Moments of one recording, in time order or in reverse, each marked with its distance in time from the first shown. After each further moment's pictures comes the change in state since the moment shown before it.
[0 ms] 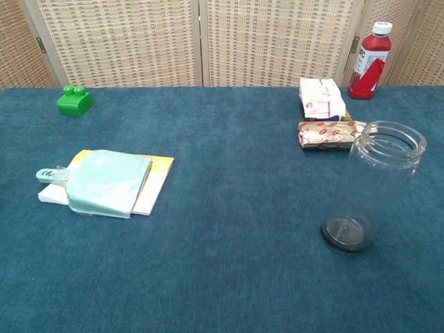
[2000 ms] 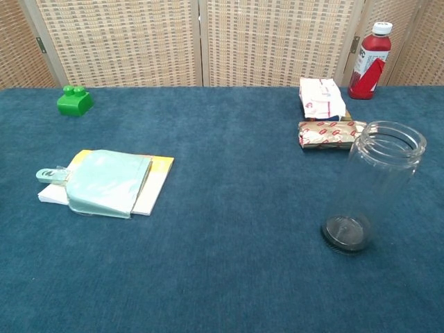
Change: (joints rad) left arm 0.006 0.017 0.001 -0.010 0.024 0.025 -0.034; right arm 0.099 -0.225 -0.044 0.350 0.100 -0.191 -0.013
